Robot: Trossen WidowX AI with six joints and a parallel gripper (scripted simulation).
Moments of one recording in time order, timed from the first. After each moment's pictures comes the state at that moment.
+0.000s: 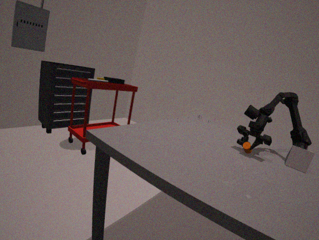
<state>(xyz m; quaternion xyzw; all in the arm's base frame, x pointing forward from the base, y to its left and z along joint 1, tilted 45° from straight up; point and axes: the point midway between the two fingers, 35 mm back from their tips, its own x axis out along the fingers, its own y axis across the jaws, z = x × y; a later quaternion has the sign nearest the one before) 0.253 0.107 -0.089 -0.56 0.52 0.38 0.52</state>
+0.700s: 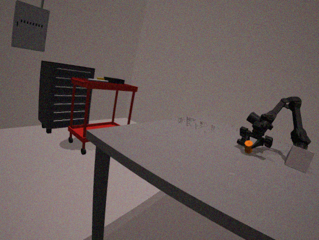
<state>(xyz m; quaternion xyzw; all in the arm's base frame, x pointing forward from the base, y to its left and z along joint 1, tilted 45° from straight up) 0.249 0.091 -0.075 -0.49 0.43 0.47 0.59</state>
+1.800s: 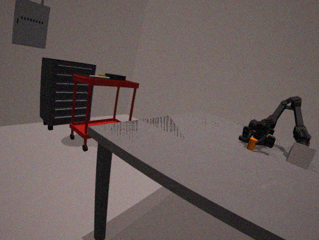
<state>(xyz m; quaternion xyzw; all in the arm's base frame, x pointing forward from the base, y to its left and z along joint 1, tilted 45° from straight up) 0.244 0.070 -0.065 -0.41 0.32 0.55 0.66</state>
